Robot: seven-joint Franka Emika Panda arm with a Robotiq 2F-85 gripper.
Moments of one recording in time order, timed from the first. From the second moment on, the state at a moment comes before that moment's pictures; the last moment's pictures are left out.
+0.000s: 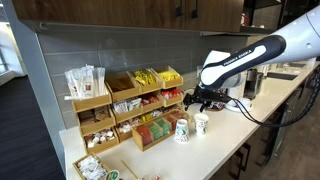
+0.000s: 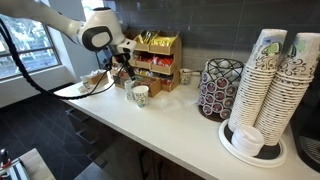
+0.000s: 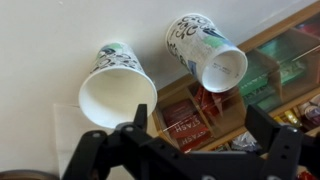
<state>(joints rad) -0.01 -0.02 0.00 -2.18 0.15 2.51 0.32</state>
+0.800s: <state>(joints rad) 0.00 -0.03 0.03 -2.20 0.05 2.51 0.70</state>
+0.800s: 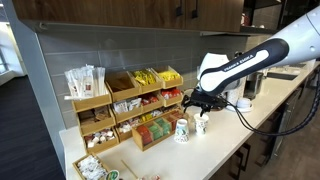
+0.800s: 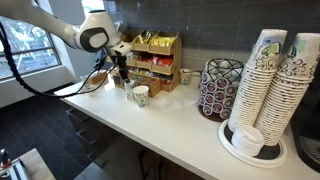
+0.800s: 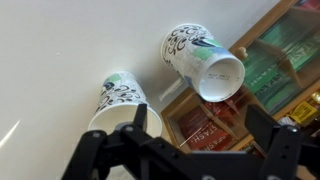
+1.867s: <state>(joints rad) 0.02 0.02 0.04 -2.19 0.16 2.45 0.71</state>
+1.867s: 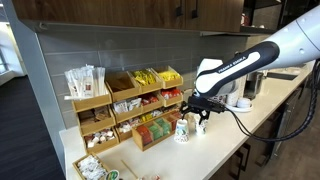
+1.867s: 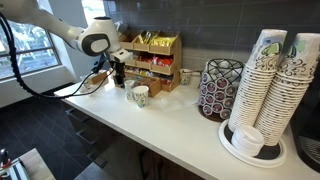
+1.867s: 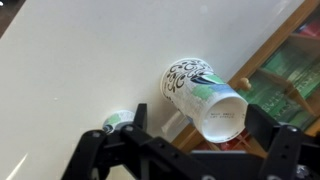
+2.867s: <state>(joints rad) 0.02 0.09 0.02 -2.19 0.19 2.49 0.85</state>
